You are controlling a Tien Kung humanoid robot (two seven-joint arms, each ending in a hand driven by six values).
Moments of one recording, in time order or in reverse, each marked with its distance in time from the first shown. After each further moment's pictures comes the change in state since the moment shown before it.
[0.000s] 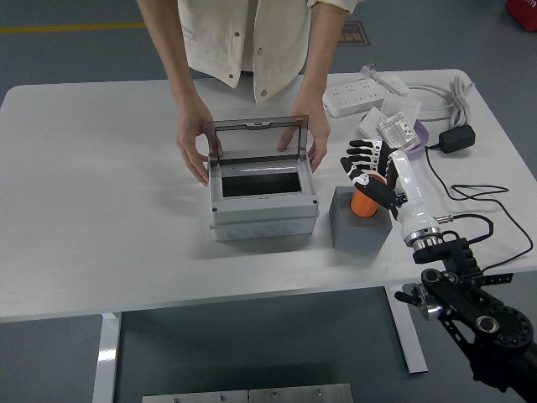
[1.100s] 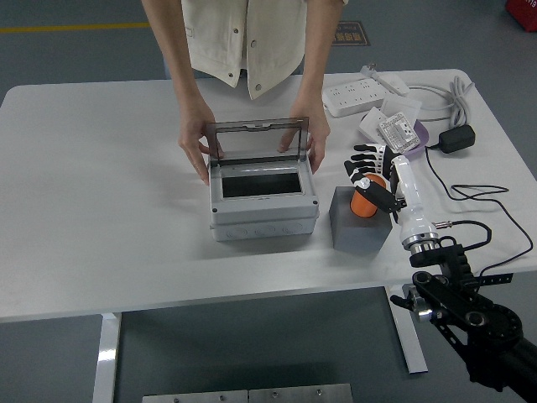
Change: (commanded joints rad) left arm -0.007 -0.002 0.039 0.000 -0.017 -0.004 -0.016; right arm 0.036 -0.001 -0.099 -0.098 0.066 -0.100 0.088
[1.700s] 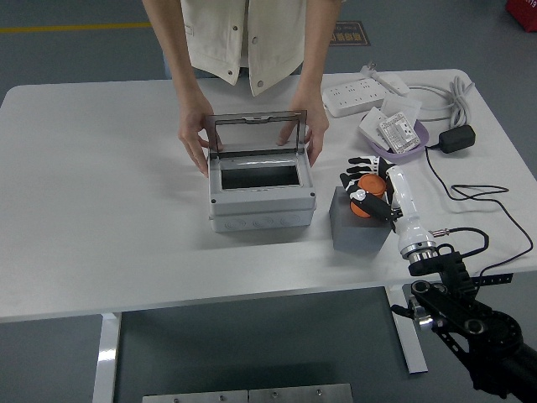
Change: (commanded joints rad) left arm 0.051 -0.015 -0.193 0.000 0.182 -0.007 0.029; right arm -0.006 -0.008 -0.031 -0.001 -0.017 -0.007 -0.008
